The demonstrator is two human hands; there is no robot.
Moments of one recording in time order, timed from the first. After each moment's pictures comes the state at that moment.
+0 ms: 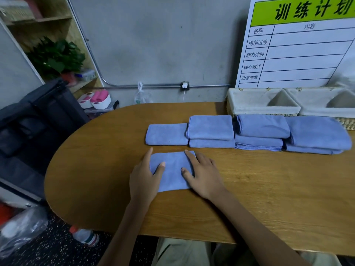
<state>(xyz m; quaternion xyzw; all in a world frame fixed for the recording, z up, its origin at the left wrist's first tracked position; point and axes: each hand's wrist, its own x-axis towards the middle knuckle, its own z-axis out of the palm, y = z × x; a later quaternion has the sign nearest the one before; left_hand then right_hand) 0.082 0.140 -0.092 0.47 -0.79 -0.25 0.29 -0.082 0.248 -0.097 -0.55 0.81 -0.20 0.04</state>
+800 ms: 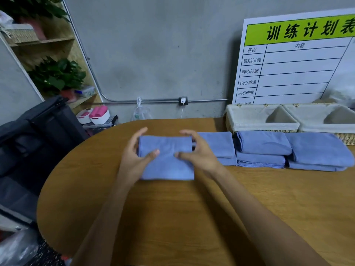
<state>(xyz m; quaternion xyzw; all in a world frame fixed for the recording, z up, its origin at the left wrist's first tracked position) 0.068 0.071 -0.010 0.29 -0.77 -0.41 0.40 -0.120 0.184 -0.015 -0.48 0.62 -0.58 0.23</state>
